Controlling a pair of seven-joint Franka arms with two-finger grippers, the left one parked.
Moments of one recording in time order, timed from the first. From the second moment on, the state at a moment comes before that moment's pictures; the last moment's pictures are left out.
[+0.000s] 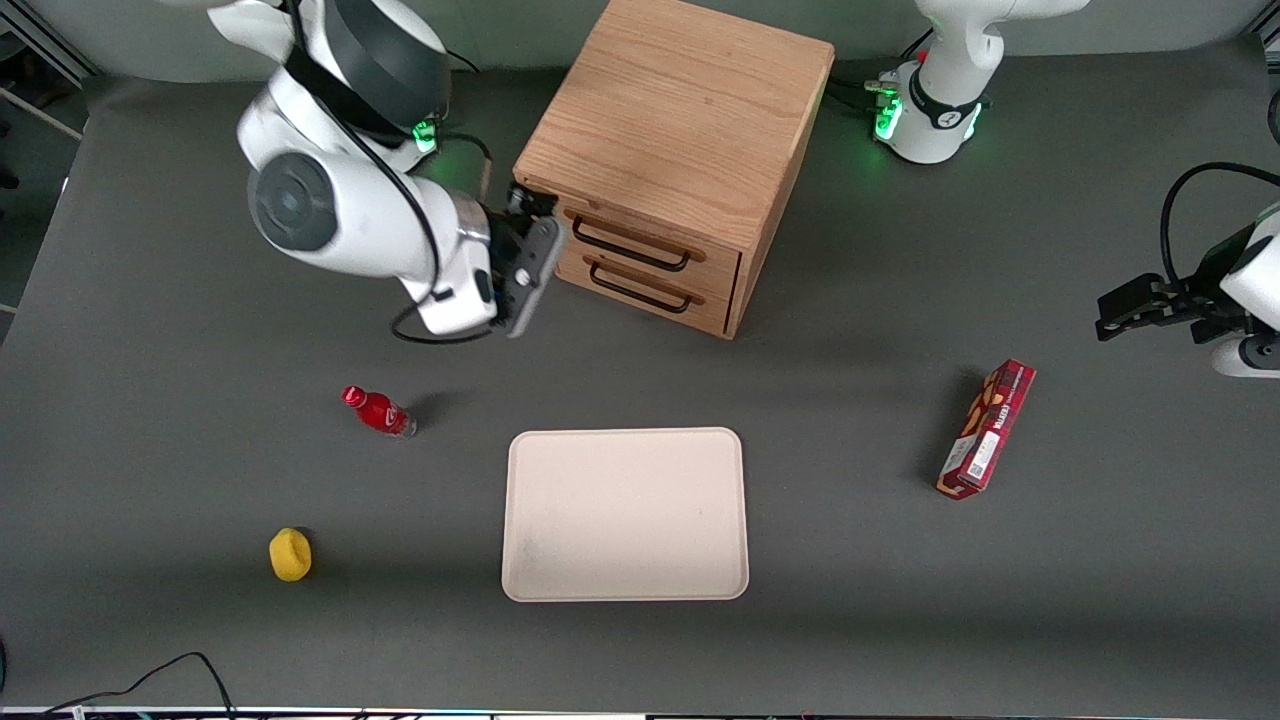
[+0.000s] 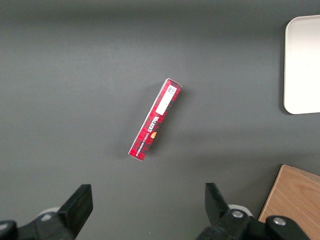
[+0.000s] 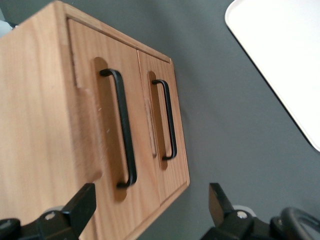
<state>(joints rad) 0.05 0.40 0.59 -1.48 0.27 1.68 -0.40</state>
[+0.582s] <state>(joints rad) 0.10 0.51 0.65 -1.54 0.23 1.81 -0.40</state>
